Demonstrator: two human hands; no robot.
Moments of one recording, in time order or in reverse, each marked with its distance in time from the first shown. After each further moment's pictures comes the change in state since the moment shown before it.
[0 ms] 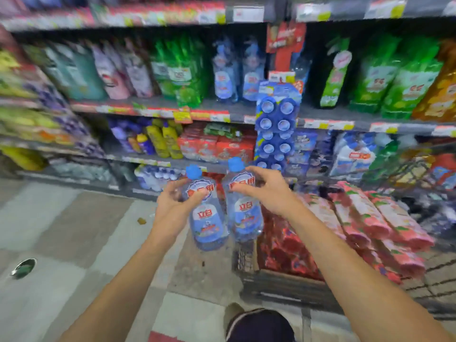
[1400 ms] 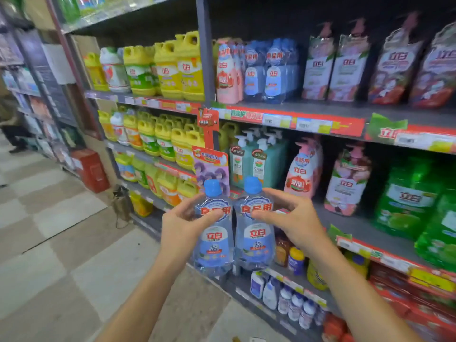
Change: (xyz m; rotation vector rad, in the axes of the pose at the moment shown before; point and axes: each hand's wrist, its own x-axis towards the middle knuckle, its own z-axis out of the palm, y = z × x) left_hand 0.448 0.083 -0.581 -0.152 0.381 0.225; right_hand 0.488 -0.334 0.534 0.285 -0.274 -0.368
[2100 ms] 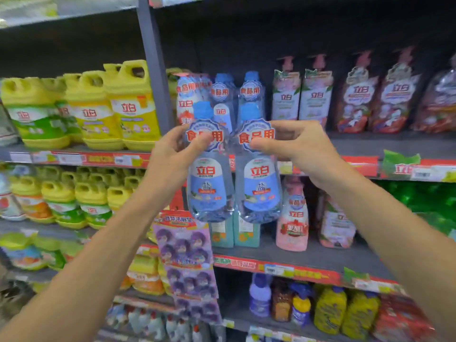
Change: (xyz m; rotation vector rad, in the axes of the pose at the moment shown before) left_hand 0.338 0.093 0.018 -0.088 -0.549 0.373; right_hand 0.256 -0.101 0.014 -0.275 0.380 -0.186
